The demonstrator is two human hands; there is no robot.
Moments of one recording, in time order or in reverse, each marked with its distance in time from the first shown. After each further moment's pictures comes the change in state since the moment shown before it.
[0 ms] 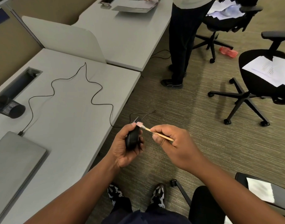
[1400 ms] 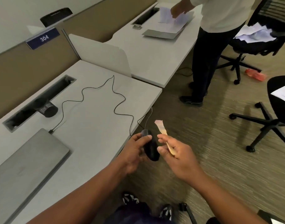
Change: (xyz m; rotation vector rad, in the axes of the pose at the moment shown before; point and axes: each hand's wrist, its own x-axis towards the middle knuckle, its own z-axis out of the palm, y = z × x) left_hand -0.015 0.026 0.000 0.384 0.282 0.211; right_hand 0.030 0.005 0.033 0.075 -0.055 0.123
